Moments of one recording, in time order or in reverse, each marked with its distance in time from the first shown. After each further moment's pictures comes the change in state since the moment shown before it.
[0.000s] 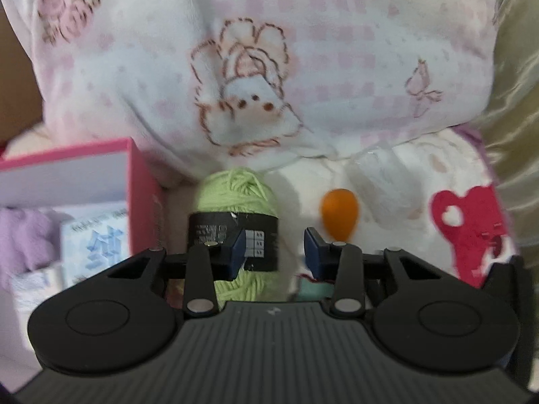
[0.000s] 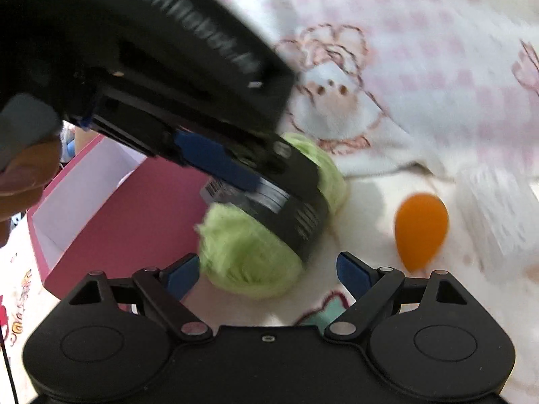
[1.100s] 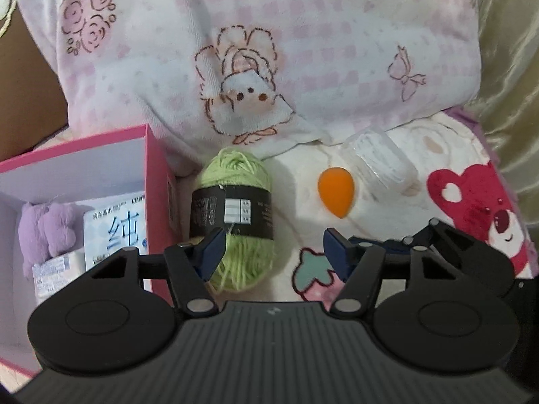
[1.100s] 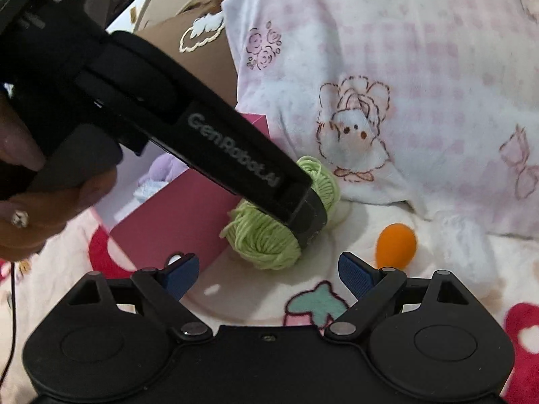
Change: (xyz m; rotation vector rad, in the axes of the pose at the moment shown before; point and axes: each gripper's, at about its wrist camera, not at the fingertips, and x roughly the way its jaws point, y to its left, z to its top) left arm -0.023 -0.013 -0.031 0.059 -0.047 0.036; right arm -0.048 0.014 0.004 -0.220 -0.018 0.032
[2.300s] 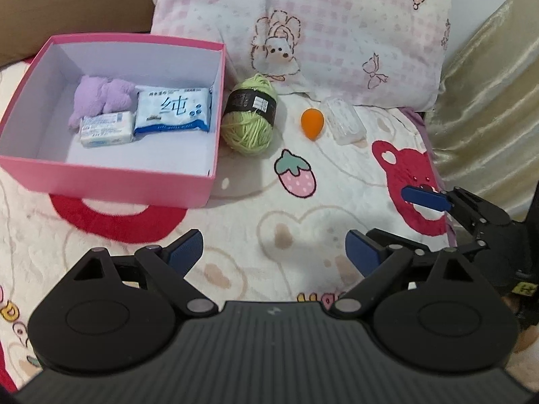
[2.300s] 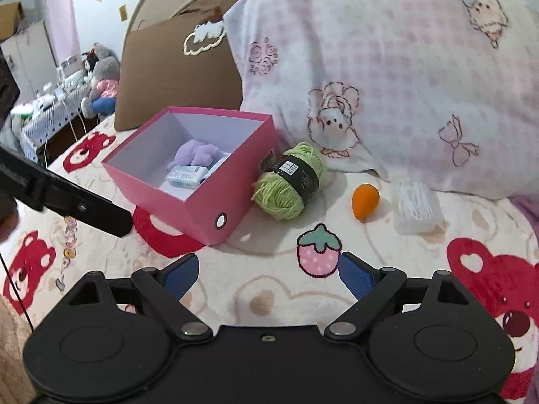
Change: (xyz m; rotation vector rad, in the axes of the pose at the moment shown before) left arm -0.147 0.043 -0.109 -0.239 0.037 -0.164; right arm -0.129 0.038 0.001 0.070 0.087 -0.061
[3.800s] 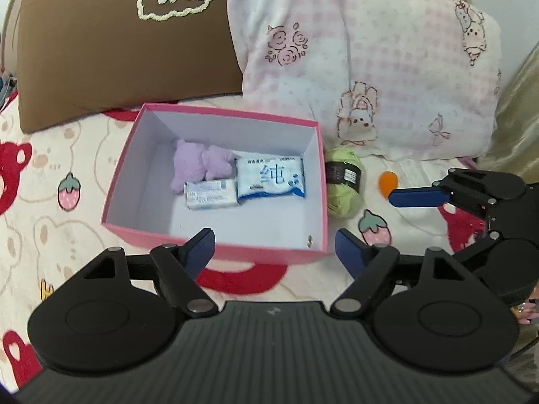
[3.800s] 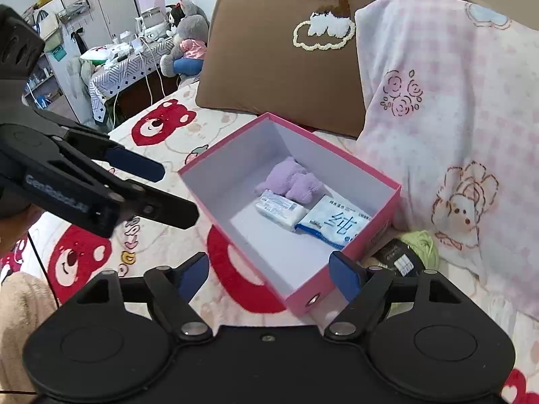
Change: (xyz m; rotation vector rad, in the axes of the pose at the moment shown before) left arm -0.079 0.059 0.055 -0.006 -0.089 0.202; right arm 0.052 0.090 0.119 -0.237 0.157 0.237
